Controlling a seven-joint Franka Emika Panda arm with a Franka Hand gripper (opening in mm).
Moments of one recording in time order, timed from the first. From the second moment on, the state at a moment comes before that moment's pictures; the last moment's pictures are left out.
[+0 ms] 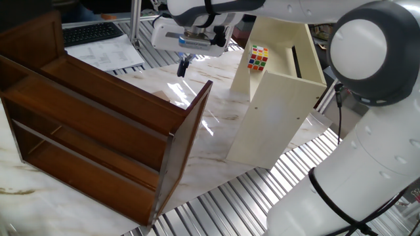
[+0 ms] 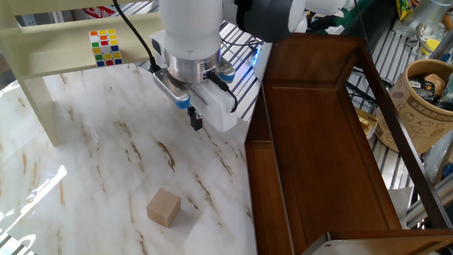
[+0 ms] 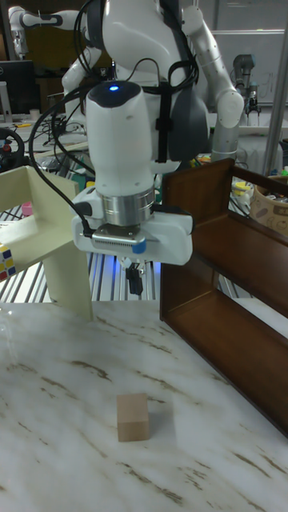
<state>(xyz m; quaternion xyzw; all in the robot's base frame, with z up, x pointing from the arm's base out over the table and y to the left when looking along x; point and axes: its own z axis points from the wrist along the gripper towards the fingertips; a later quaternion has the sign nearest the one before) 0.535 -0.003 0.300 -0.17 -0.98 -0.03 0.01</state>
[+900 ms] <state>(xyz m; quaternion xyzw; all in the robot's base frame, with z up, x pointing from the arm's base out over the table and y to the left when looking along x) 0.547 -0.004 0.302 -0.21 -0.98 -0.01 0.03</state>
